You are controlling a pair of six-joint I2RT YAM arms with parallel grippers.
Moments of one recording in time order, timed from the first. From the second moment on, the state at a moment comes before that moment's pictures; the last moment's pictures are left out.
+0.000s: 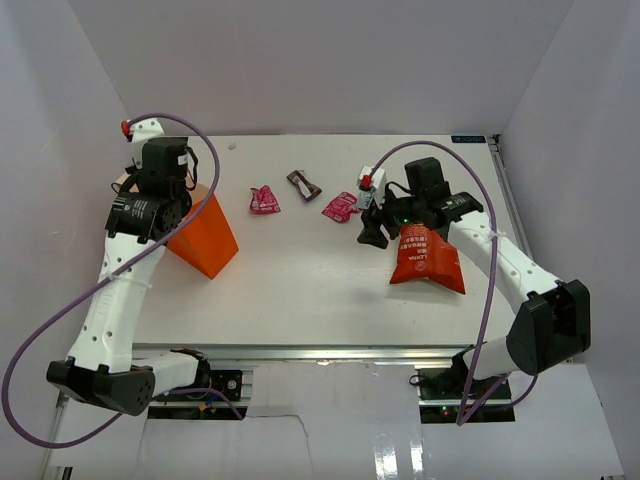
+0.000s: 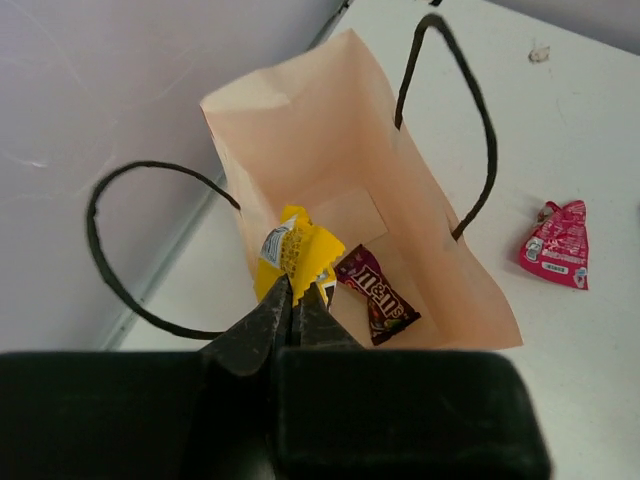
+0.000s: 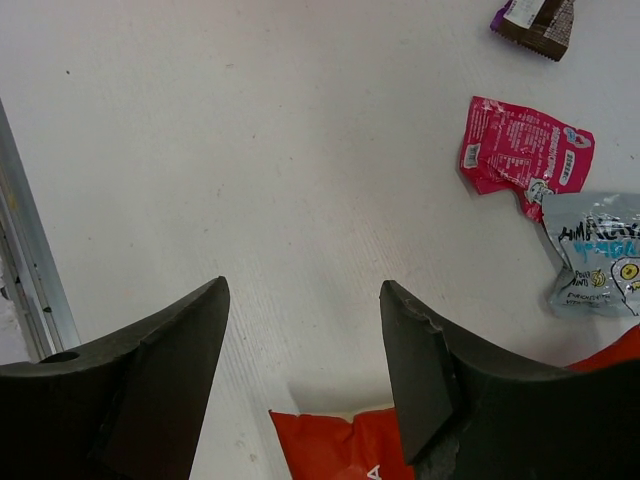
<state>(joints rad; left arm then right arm) -0.26 1.21 1.56 -0.91 -0.77 -0.28 0.44 1.42 1.20 -0.55 -0.65 -0.50</state>
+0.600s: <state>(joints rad) -0.20 1.15 1.52 -0.83 -0.40 -0.34 0.39 1.91 1.56 -0.52 -0.33 -0.32</state>
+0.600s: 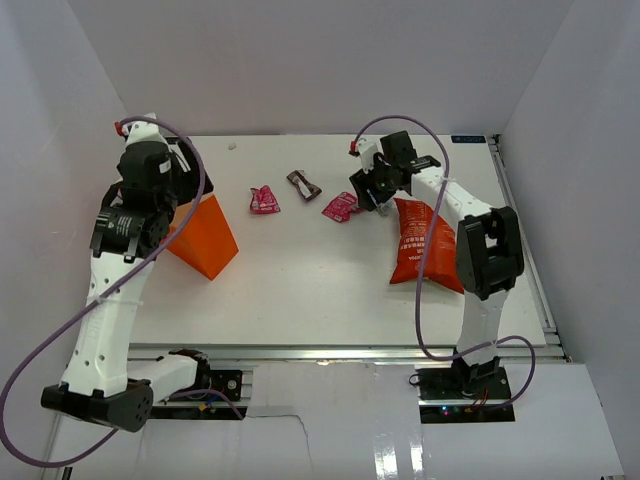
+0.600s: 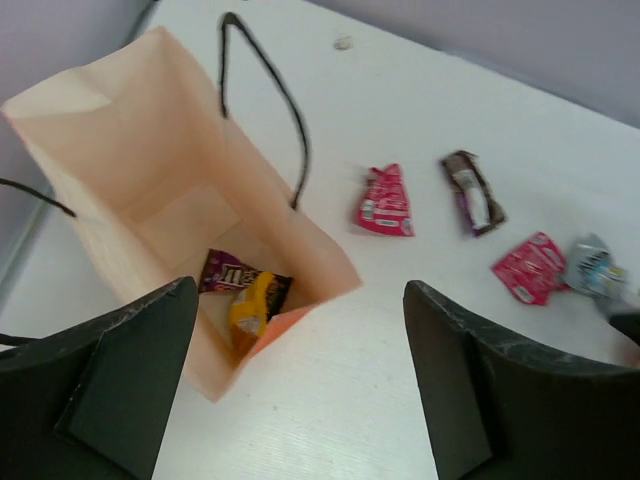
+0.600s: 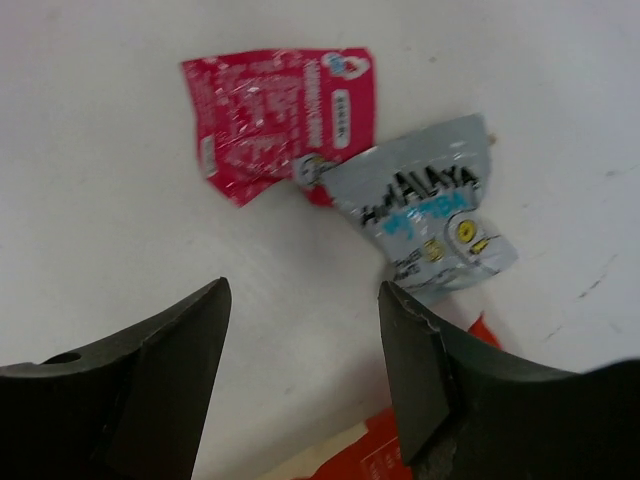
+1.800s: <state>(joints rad) -0.26 1.03 0.90 -0.21 0.47 -0.96 0.32 2.09 1.64 -0.66 -0.36 -0.85</state>
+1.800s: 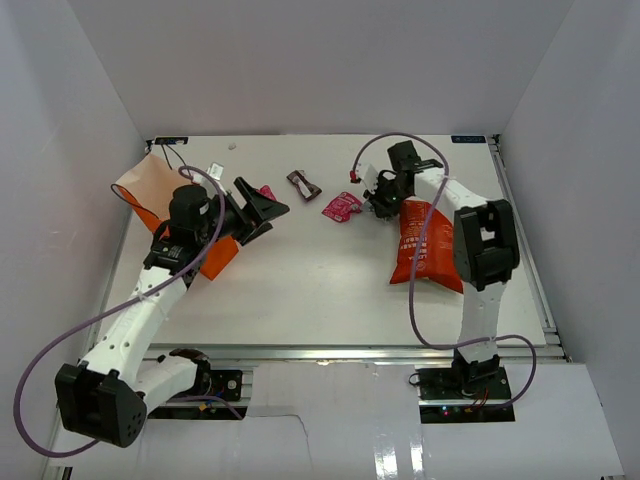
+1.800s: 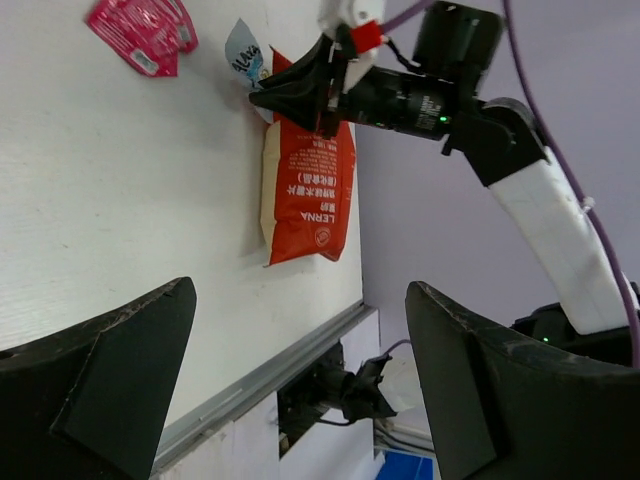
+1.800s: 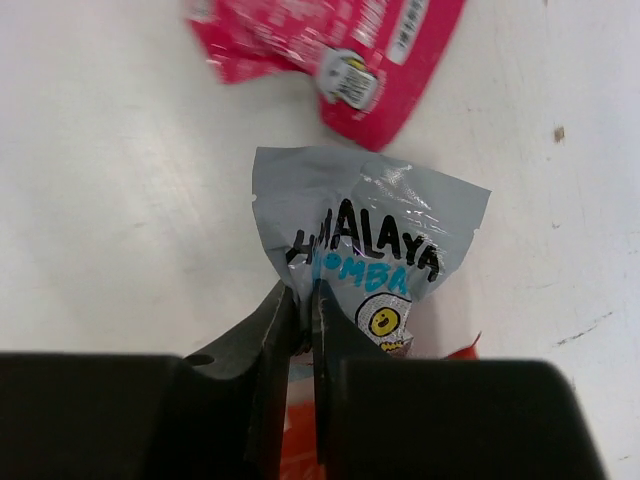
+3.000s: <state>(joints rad) -0.47 1.42 0.87 0.02 0.53 -1.10 0.66 1.58 1.31 -0.59 -0.78 -0.76</state>
